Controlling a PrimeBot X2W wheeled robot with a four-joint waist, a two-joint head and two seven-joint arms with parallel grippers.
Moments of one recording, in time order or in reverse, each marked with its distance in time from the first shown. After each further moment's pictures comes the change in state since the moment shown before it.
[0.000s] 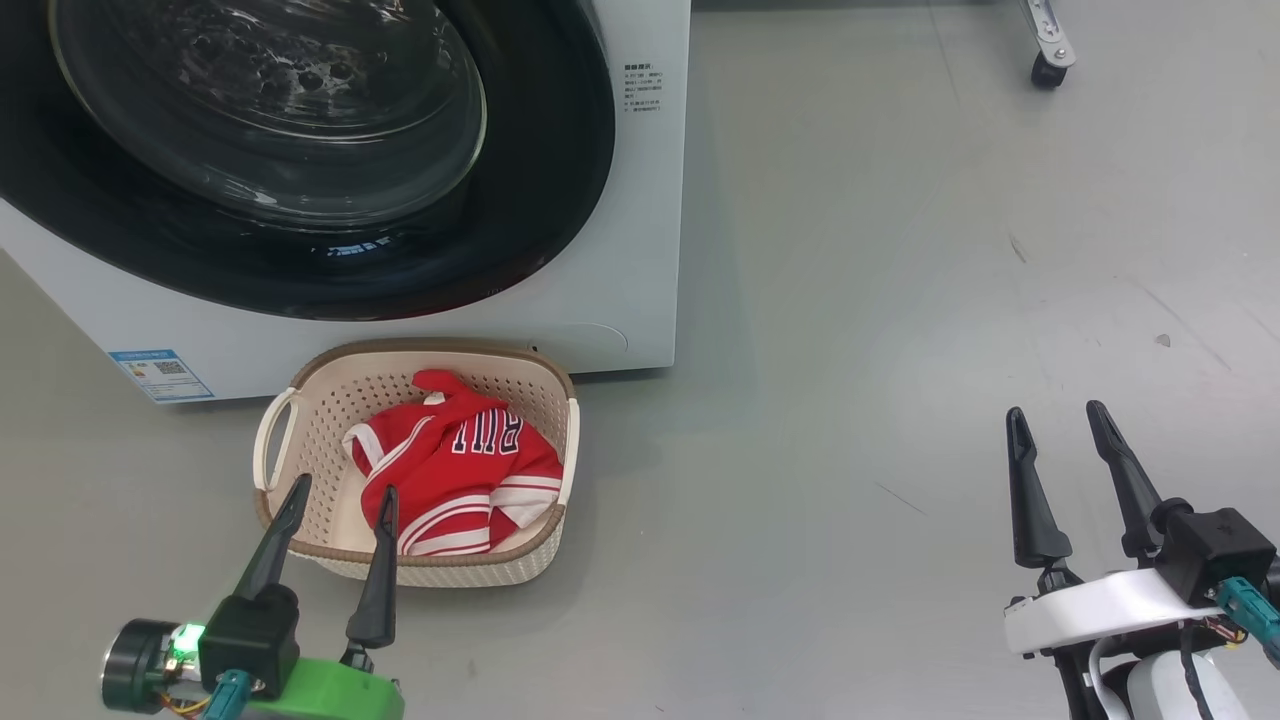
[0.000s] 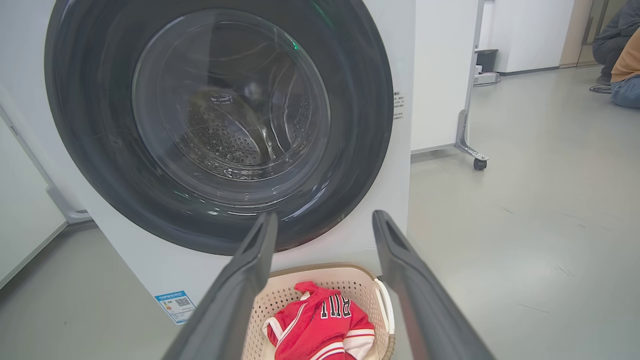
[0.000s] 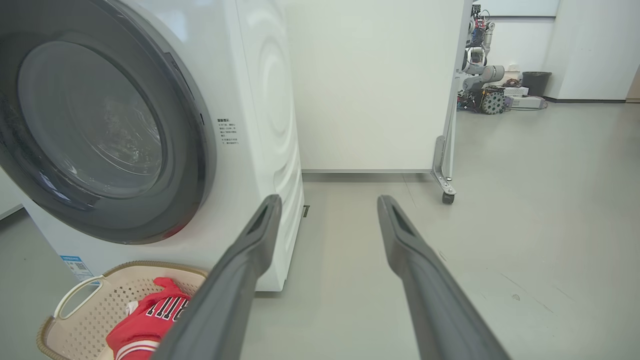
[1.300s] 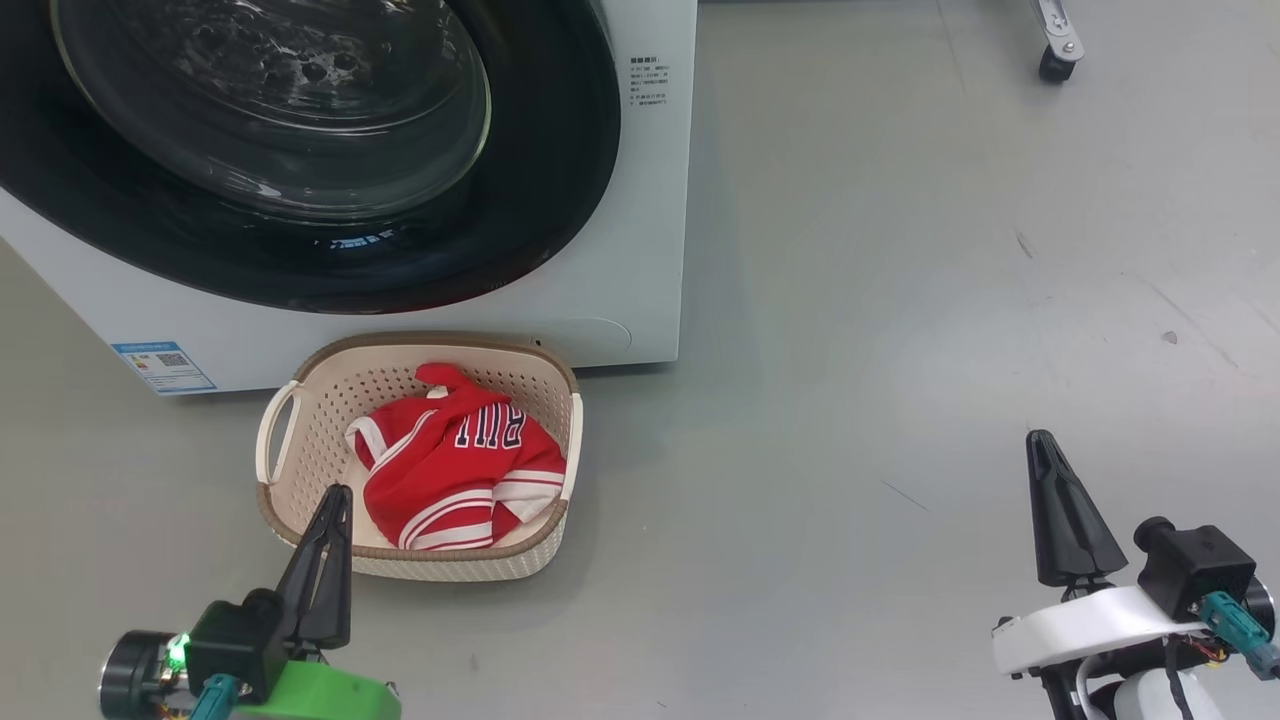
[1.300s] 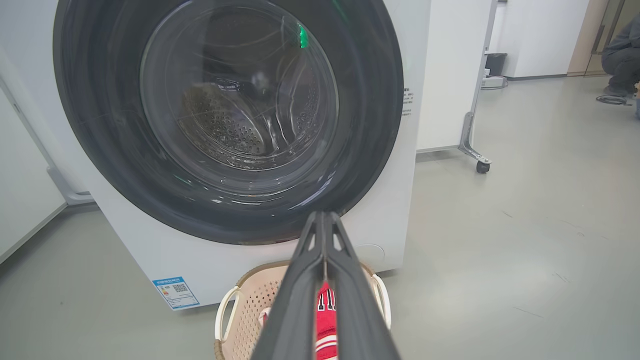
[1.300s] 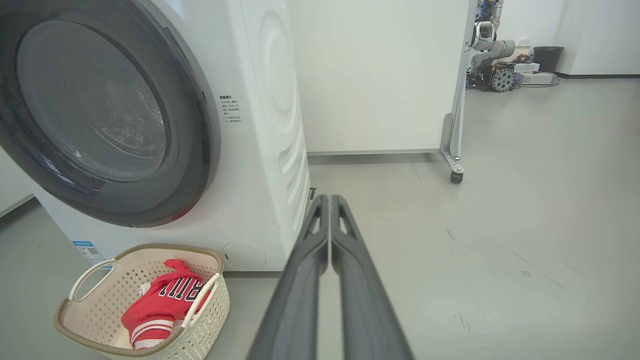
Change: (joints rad) left arm 0.008 -0.013 0.022 0.004 -0.032 -0.009 0.001; right arm 0.015 0.032 -0.015 0.039 -0.009 0.028 0.001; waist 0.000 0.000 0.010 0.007
